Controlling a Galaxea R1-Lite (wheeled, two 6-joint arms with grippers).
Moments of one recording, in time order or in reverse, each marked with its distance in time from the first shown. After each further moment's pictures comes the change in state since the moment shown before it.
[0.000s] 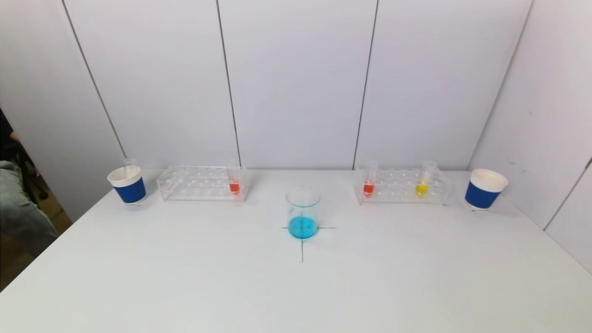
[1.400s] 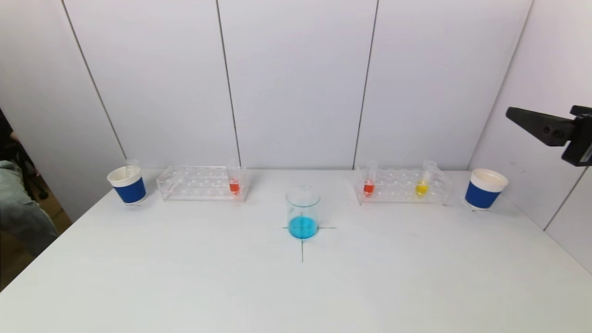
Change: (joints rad) left arm 0.000 0.000 0.000 0.000 0.000 0.000; right arm 0.159 1.049 -0.433 -0.558 -0.113 0.007
